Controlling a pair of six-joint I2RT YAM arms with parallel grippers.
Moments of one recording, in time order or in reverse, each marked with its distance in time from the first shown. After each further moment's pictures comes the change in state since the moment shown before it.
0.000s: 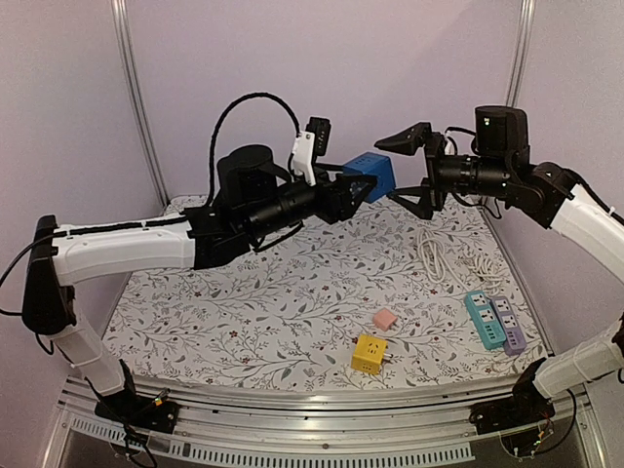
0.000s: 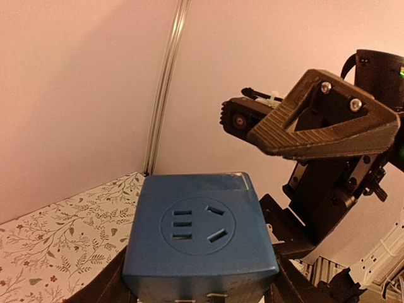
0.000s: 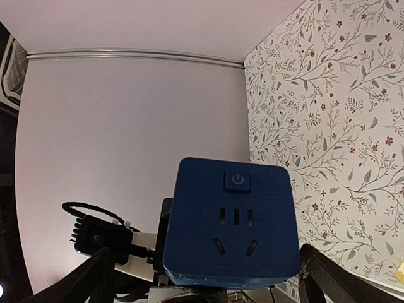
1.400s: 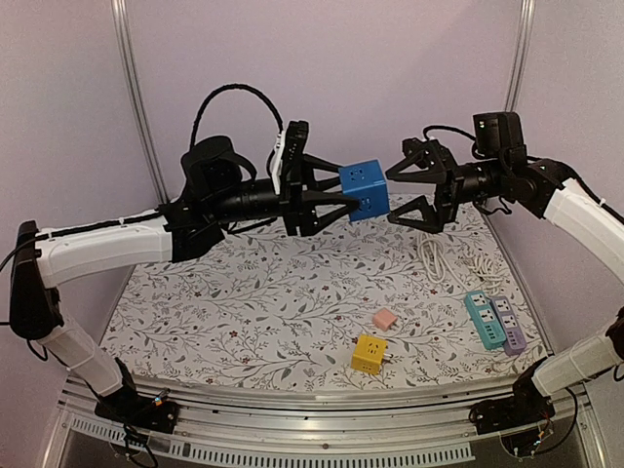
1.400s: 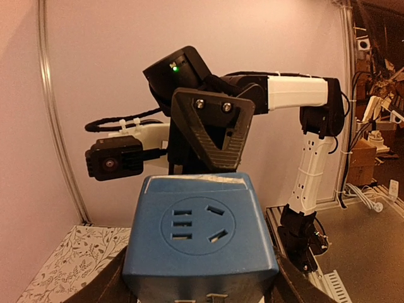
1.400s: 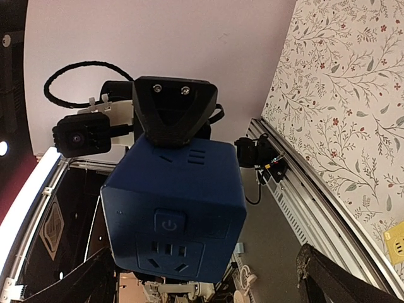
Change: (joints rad) left arm 0.117 -0.114 -0.107 0.098 0.653 0.257; right arm -0.140 0.046 0.005 -0.118 -0.746 -0.383
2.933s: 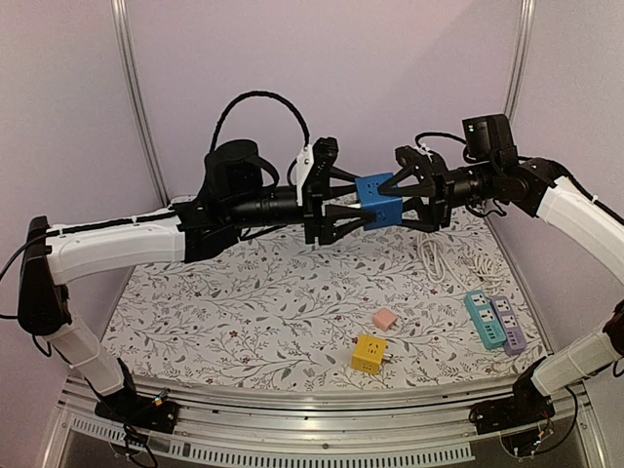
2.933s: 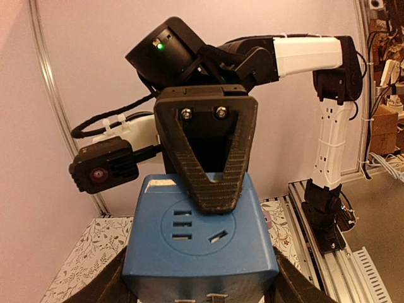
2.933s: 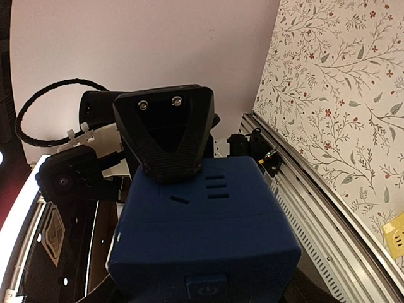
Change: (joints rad) left arm -0.051 0.067 0.066 -0.118 -0.097 0.190; right arm 0.027 0.034 0.013 -0.046 0.028 -0.001
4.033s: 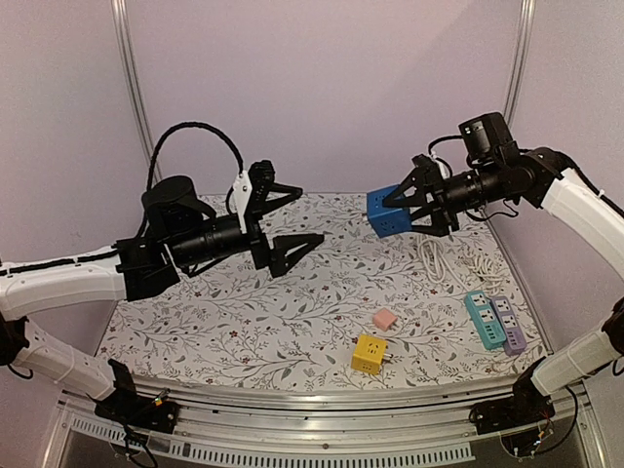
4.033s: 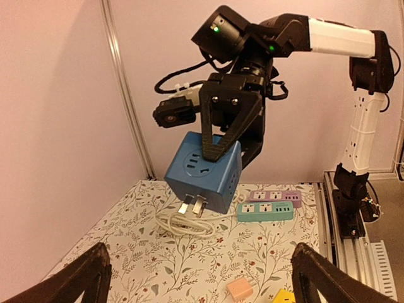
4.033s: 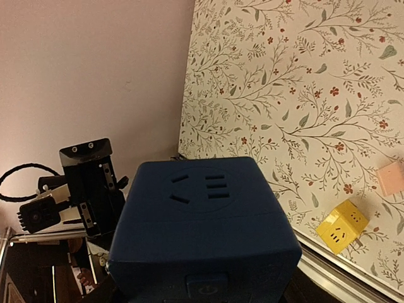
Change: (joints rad) left arm -0.001 -0.341 -0.370 0.022 -0.246 -0.020; right arm 0.006 0.011 0.079 -0.271 0.346 -0.104
